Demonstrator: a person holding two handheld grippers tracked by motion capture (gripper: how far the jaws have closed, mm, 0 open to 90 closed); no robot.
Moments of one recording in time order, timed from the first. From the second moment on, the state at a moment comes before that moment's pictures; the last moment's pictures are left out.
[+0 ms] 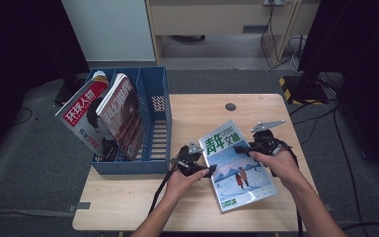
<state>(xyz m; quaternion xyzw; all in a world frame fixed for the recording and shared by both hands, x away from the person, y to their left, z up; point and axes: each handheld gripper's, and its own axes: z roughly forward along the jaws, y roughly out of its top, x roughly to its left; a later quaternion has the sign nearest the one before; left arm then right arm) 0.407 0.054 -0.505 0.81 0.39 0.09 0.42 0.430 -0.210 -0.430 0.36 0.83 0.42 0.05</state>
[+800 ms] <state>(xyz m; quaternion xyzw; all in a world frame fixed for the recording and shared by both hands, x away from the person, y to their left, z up) 0.420 0.048 -0.500 0.80 0.40 0.05 0.45 0.434 -0.209 -0.396 0.35 0.82 0.44 0.08</state>
